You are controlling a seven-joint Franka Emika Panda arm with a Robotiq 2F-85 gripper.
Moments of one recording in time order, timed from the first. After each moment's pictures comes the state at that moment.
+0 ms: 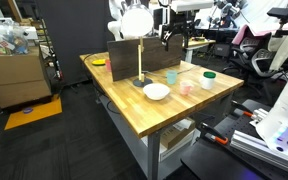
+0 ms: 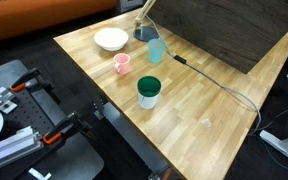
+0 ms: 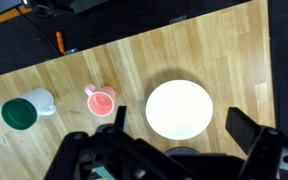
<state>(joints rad) 0.06 -0.32 0.23 -2.47 0.00 2.13 0.61</state>
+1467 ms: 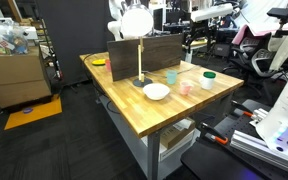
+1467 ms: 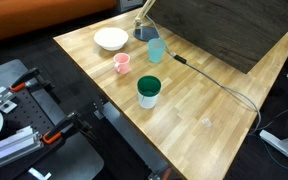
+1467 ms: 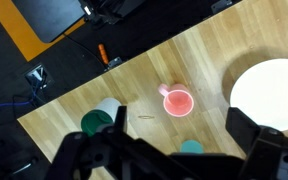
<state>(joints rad) -0.07 -0.39 0.13 -2.59 -0.15 2.12 0.67</state>
